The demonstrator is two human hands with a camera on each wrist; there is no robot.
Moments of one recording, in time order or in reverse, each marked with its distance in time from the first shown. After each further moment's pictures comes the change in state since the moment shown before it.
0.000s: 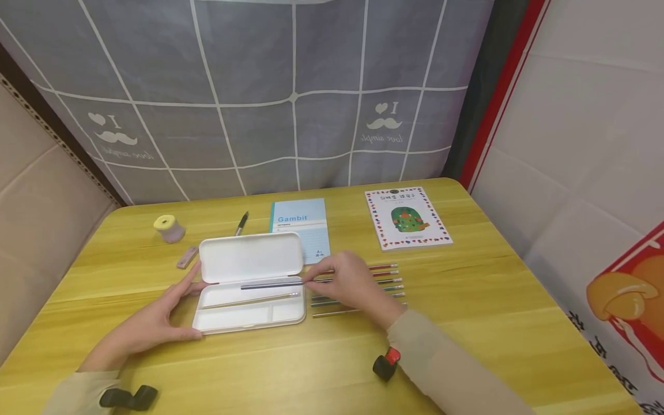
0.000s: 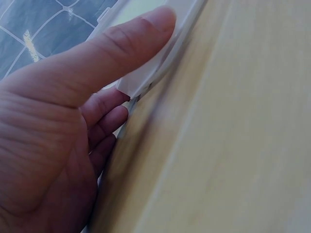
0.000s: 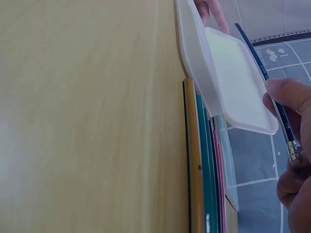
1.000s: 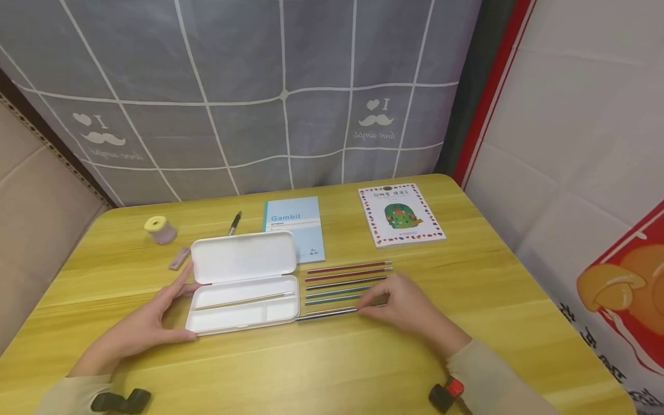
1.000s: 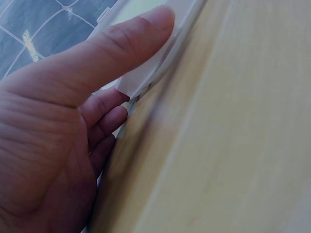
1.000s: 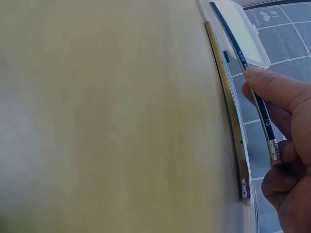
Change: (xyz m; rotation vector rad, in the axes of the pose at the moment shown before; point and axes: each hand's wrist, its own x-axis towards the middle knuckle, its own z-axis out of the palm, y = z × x) left_hand 0.001 -0.004 0.001 0.048 0.007 0.006; right_hand -0.095 0.030 -0.049 0.076 -0.078 0.199
